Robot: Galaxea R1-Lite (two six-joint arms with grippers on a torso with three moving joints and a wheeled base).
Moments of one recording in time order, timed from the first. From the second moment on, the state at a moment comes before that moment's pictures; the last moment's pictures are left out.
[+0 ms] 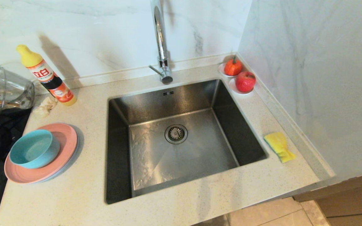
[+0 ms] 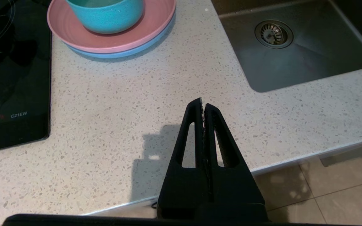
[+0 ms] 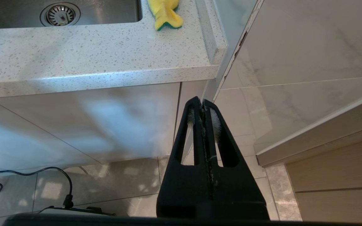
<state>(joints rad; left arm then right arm) -0.02 0.00 0.00 0.00 0.01 0.05 0.00 0.00 0.00 0.00 0.01 -0.07</state>
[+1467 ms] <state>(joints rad) -0.02 0.00 0.00 0.00 0.01 0.05 0.00 0.00 0.00 0.00 0.01 -0.07</state>
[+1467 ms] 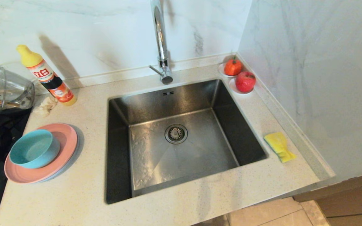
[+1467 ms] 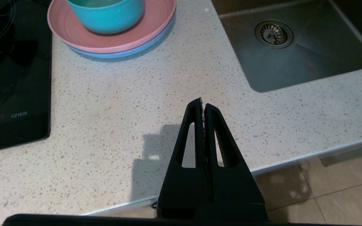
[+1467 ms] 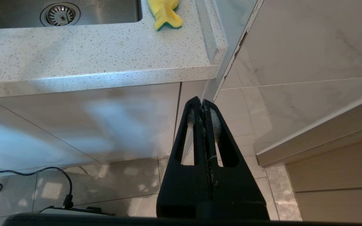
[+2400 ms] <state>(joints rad) -0.02 0.00 0.00 0.00 0.01 0.05 0.00 0.00 0.00 0.00 0.01 -0.07</state>
